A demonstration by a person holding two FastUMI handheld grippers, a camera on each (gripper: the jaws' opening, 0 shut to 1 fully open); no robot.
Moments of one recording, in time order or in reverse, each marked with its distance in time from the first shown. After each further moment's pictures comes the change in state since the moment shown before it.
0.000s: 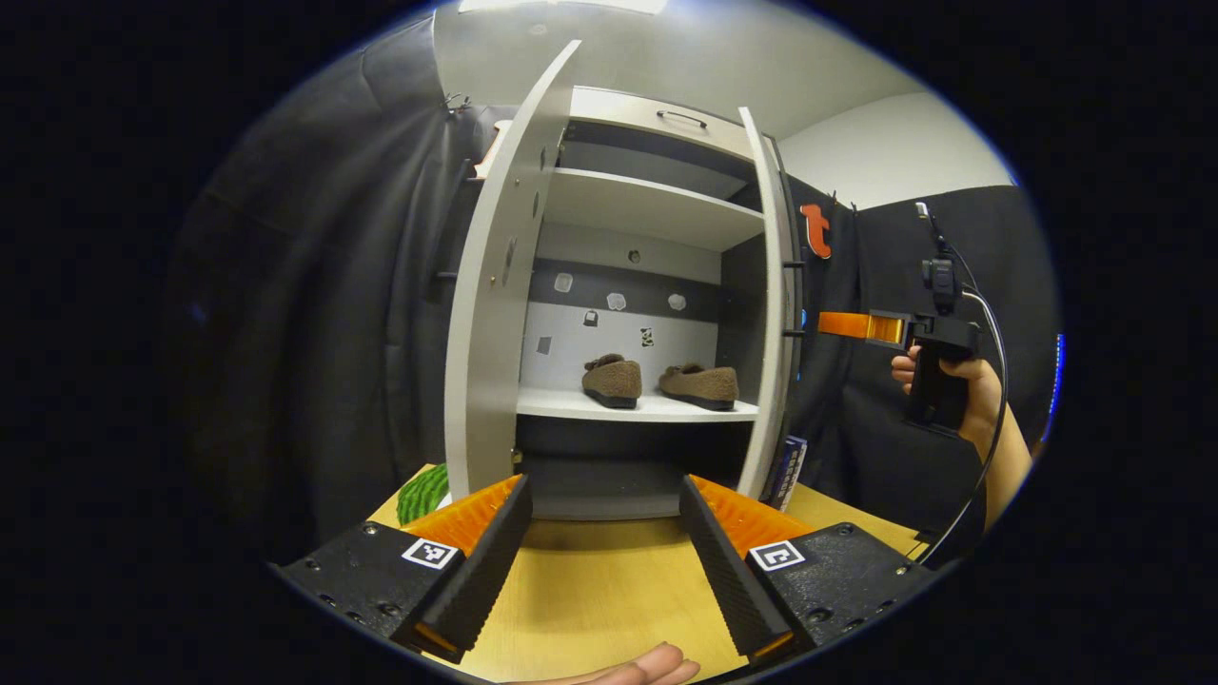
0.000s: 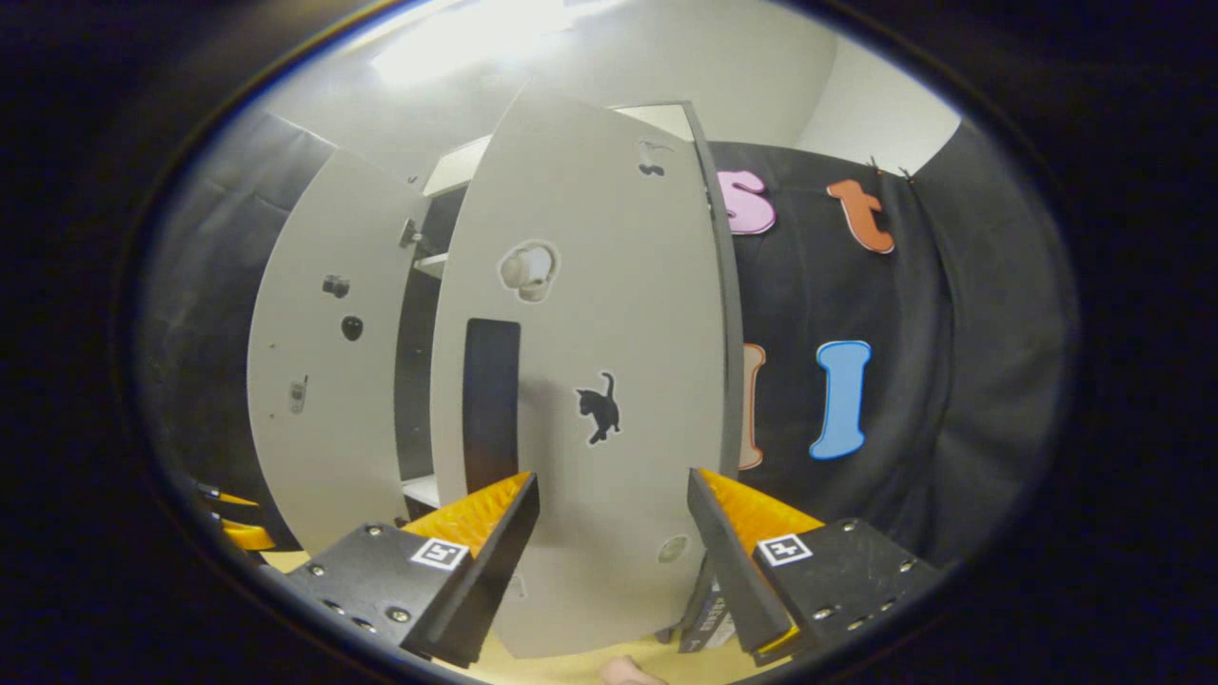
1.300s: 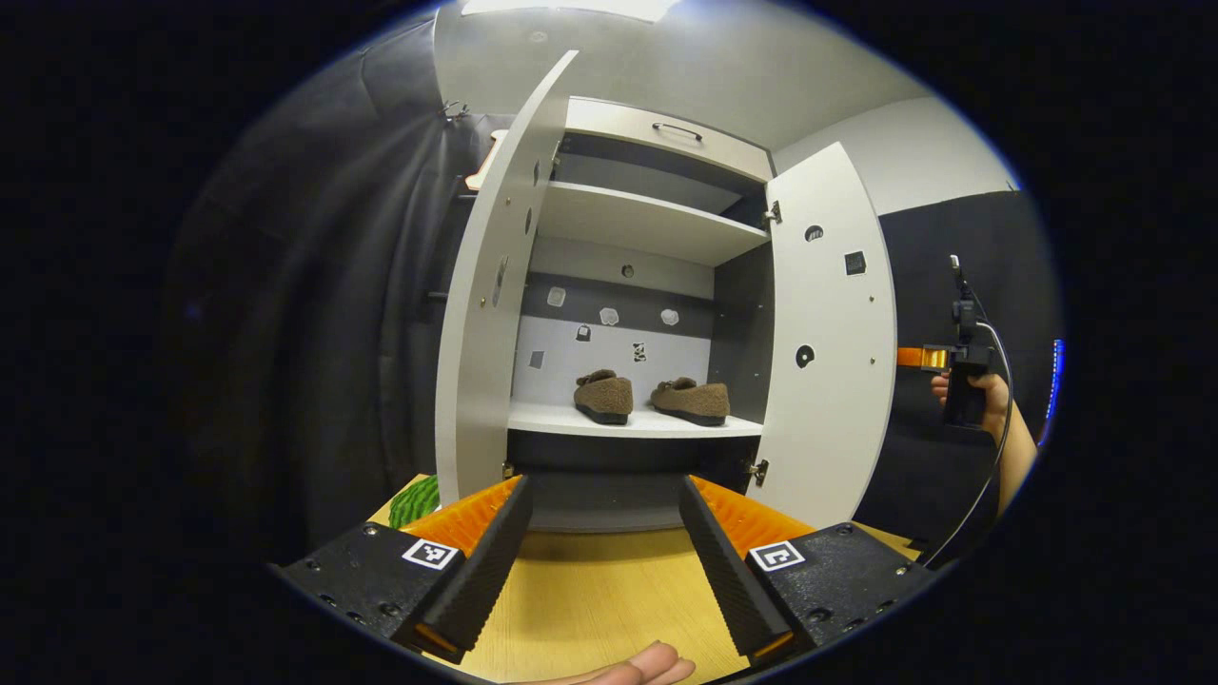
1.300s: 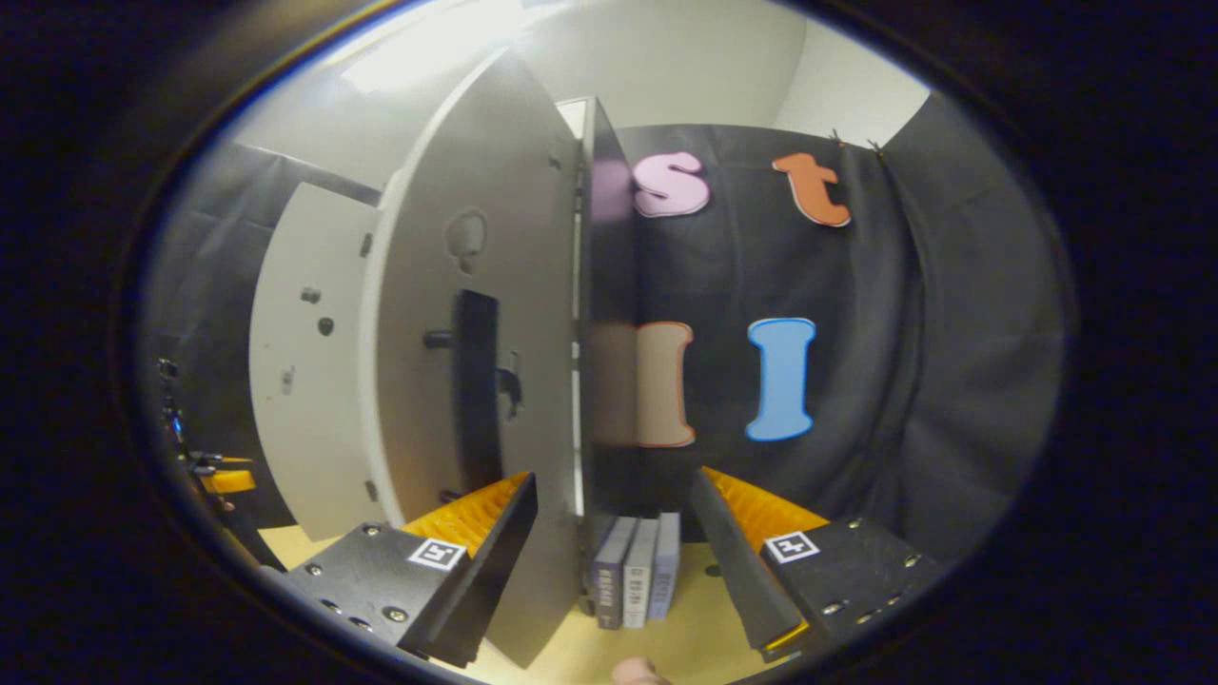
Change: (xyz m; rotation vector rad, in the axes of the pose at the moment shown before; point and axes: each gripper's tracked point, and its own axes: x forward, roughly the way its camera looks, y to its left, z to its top) left arm 0.001 -0.011 0.016 -0.019 -0.041 -0.025; right arm -0.044 -0.161 0.010 -0.018 0.072 0.028
